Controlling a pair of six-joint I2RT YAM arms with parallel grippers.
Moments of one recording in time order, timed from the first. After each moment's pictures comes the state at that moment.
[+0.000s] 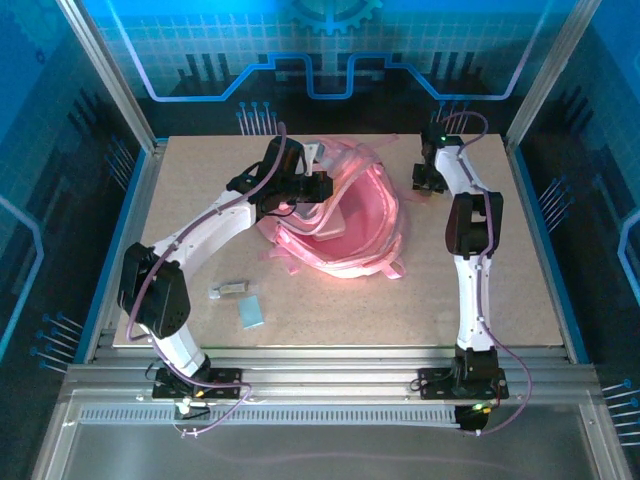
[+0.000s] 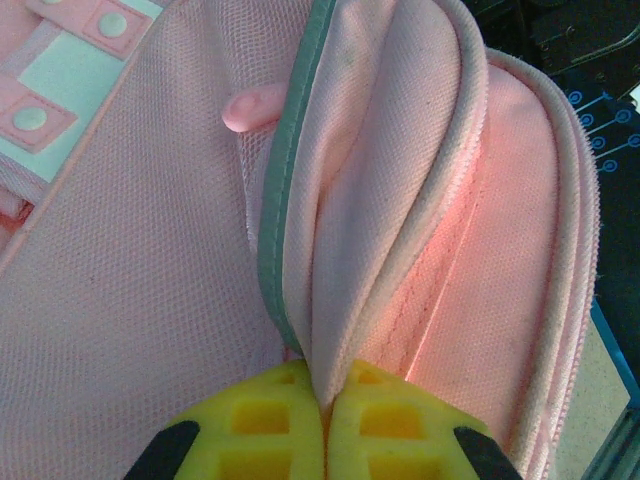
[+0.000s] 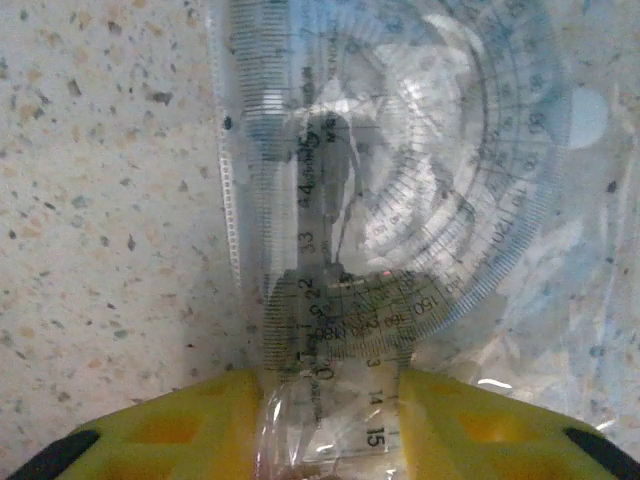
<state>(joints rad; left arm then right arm) -0.48 1.71 1.47 -0.39 0.29 -0.47 0.03 2.55 2.32 -1.06 0.13 0.27</state>
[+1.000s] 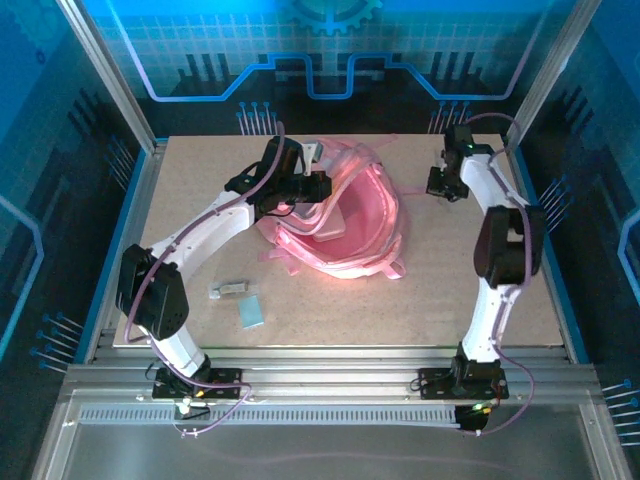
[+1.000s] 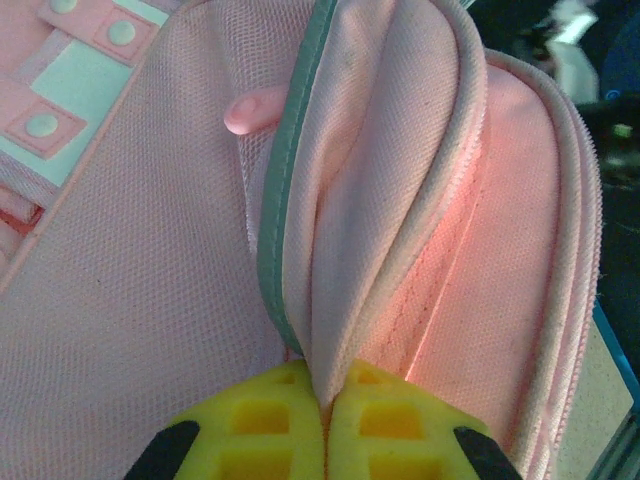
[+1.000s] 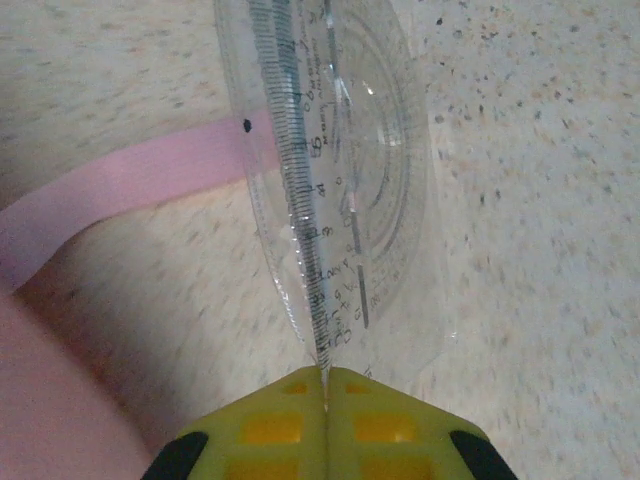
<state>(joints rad) -0.48 1.69 1.47 -0.40 0.28 -0.47 -0.01 1.98 1.68 -0.88 0.02 0.24</state>
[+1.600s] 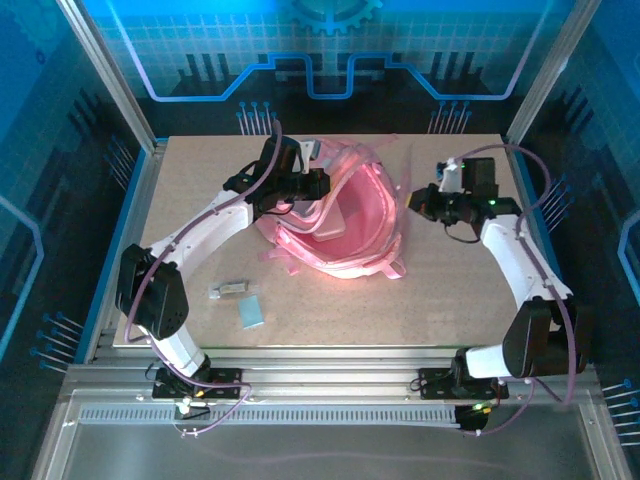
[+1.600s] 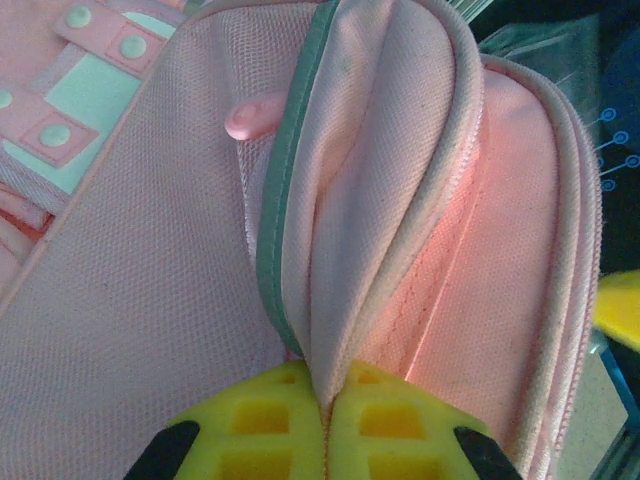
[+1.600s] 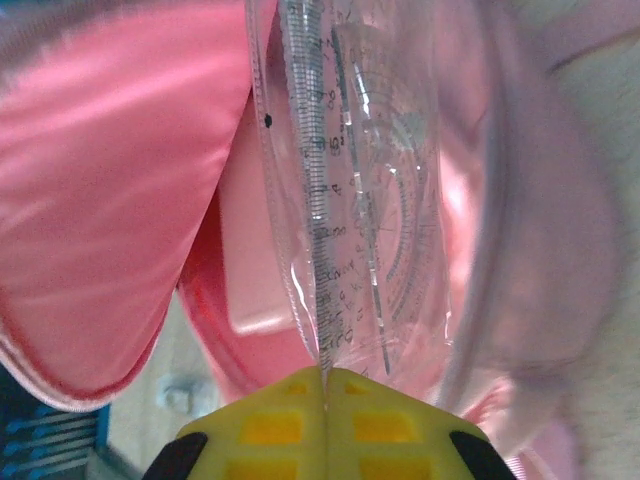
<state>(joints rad) -0.47 1.69 1.47 -0.38 0.28 -0.48 0.06 1.38 1.11 -0.54 -0.61 0.50</state>
